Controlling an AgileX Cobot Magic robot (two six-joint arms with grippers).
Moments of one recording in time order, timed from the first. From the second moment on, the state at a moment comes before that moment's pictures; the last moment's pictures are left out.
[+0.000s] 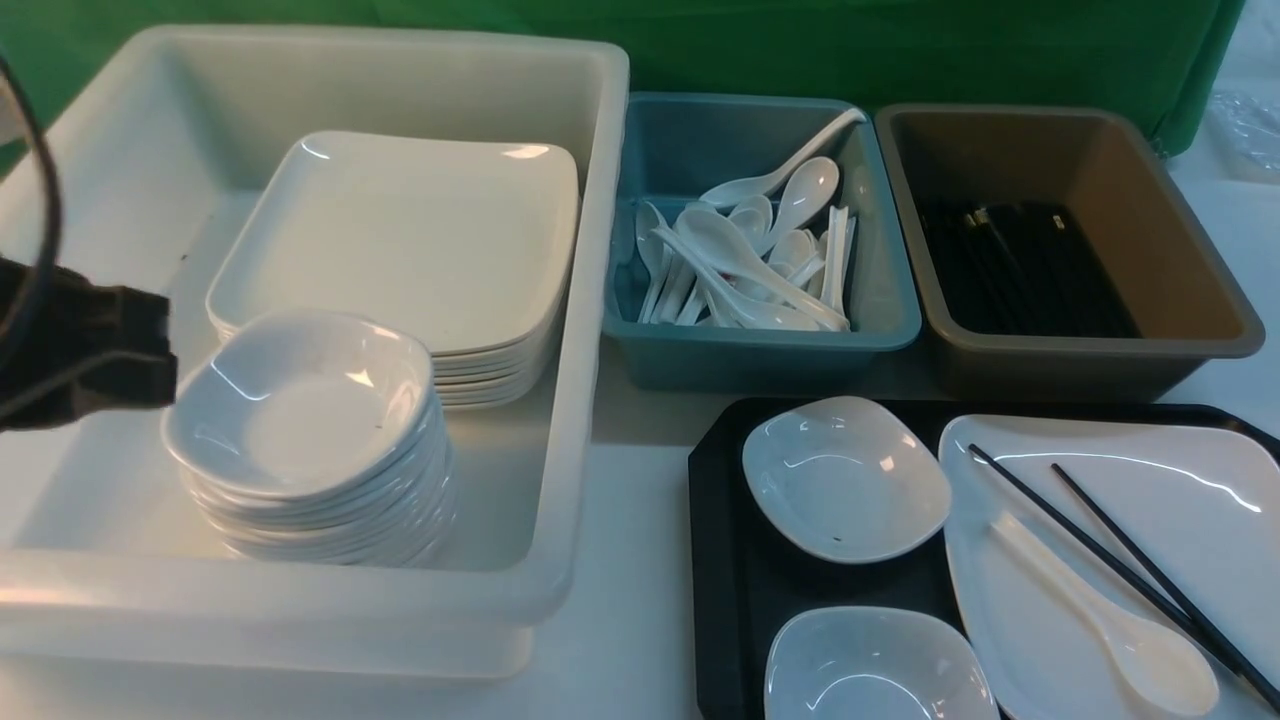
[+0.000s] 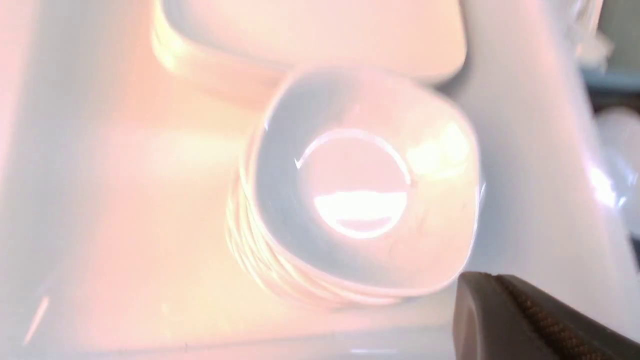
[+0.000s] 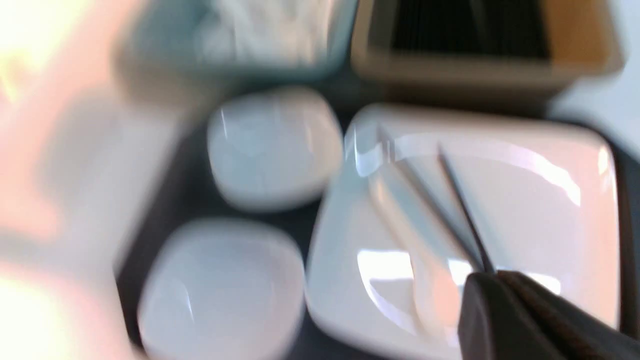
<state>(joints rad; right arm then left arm) 0.23 0.71 -0.95 0.03 1.00 0.05 0.01 1.05 -0.99 -0.34 0.98 0.14</state>
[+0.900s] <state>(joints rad) 0.24 1.60 -1.09 0.03 0.91 -0.22 -0.77 1.69 -1.57 -0.22 1.20 0.13</state>
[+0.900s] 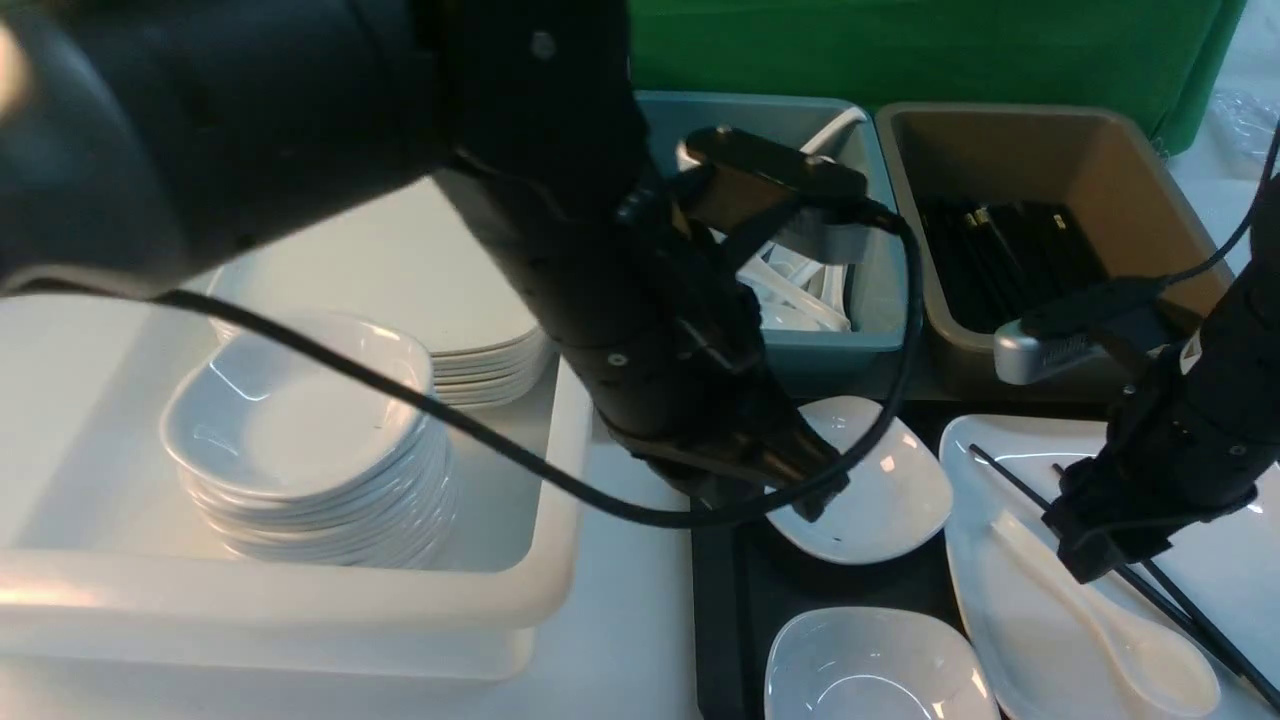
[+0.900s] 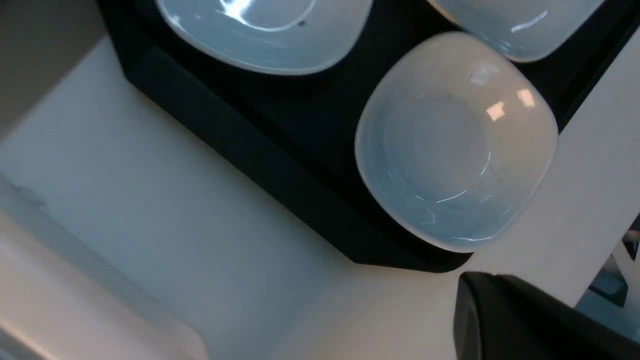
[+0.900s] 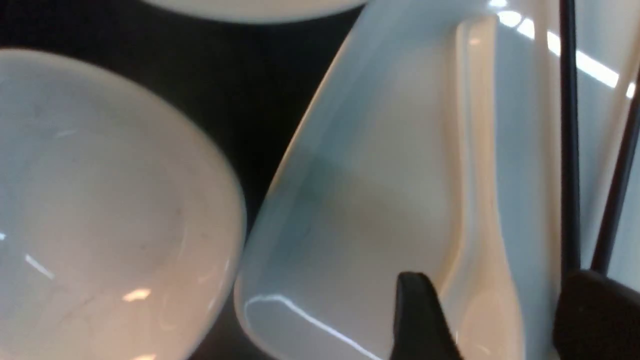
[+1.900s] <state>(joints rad) 0.24 1.81 -1.09 0.03 0.71 -0.23 -0.77 1.85 -1.67 -0.25 0.97 0.29</state>
